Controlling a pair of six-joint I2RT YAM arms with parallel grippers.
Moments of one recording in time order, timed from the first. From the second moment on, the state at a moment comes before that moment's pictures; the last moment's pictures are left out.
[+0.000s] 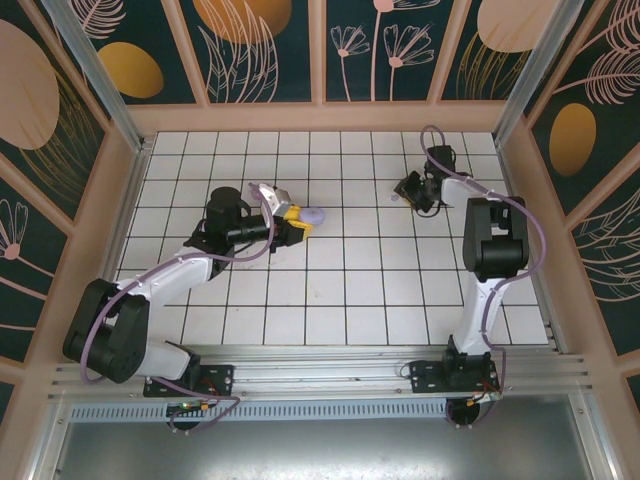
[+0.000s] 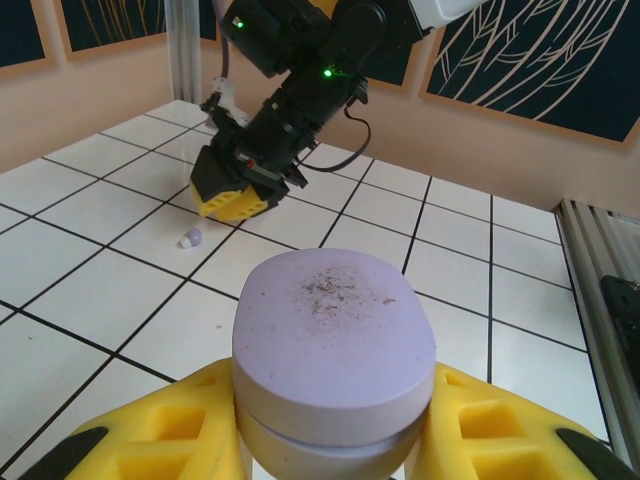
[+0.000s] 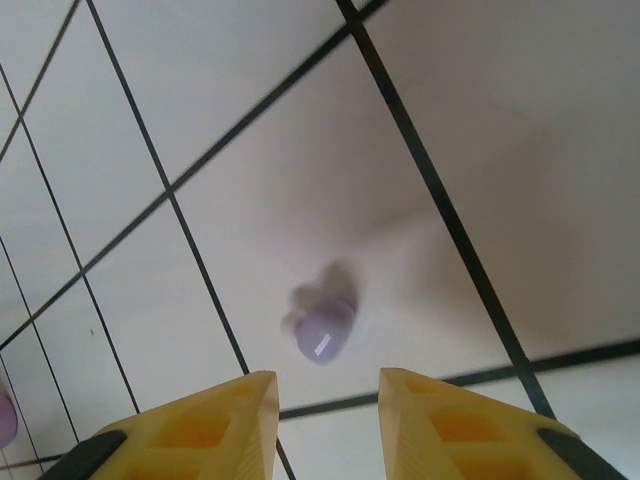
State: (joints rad) left arm -0.43 1.40 0.74 0.39 0.83 0.04; right arm 0.07 2.04 1.39 -0.34 -0.34 0.71
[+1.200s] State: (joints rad) left arm -0.43 1.38 0.74 0.38 0.83 0.06; right arm 0.15 2.21 1.63 -0.49 -0.21 0.64
